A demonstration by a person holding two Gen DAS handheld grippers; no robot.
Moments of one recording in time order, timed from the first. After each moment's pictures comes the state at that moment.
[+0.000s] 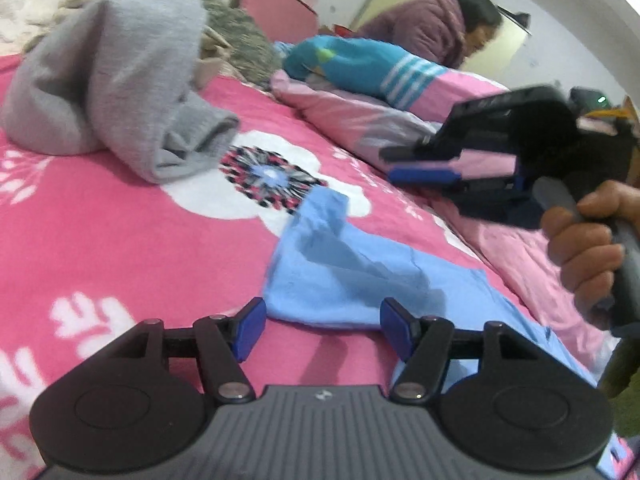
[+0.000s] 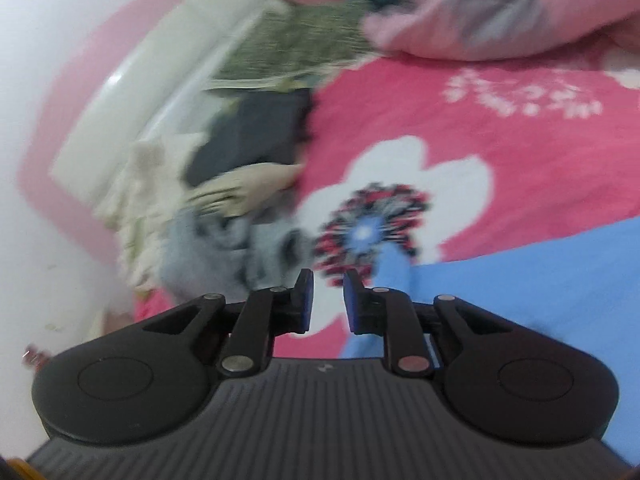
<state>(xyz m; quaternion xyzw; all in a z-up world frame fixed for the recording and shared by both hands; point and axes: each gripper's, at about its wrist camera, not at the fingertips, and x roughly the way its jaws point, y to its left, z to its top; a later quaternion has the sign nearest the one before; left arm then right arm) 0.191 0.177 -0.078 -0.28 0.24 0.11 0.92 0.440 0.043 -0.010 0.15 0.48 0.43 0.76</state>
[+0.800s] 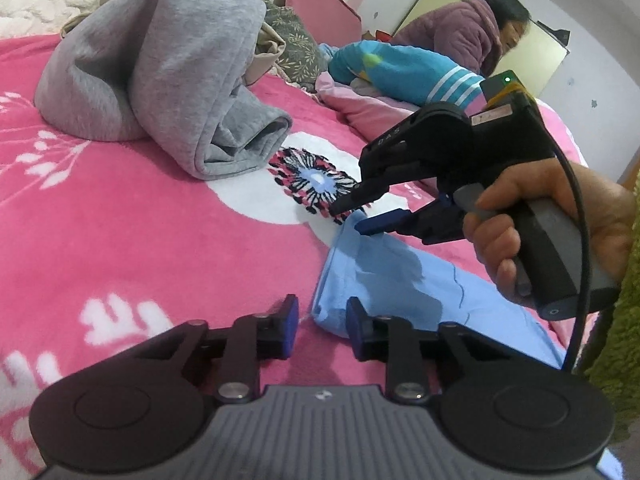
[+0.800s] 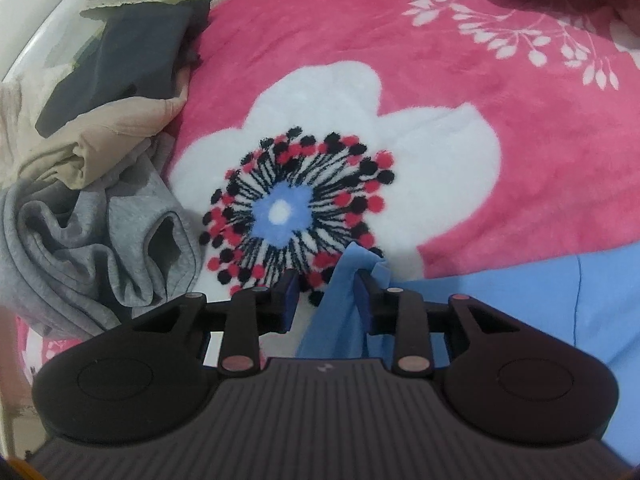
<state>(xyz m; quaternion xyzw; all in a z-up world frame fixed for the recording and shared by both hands) 0.198 0.191 -0.089 -0.30 0.25 0.14 0.91 0.465 0.145 -0.071 0.01 0.56 0.30 0.77</state>
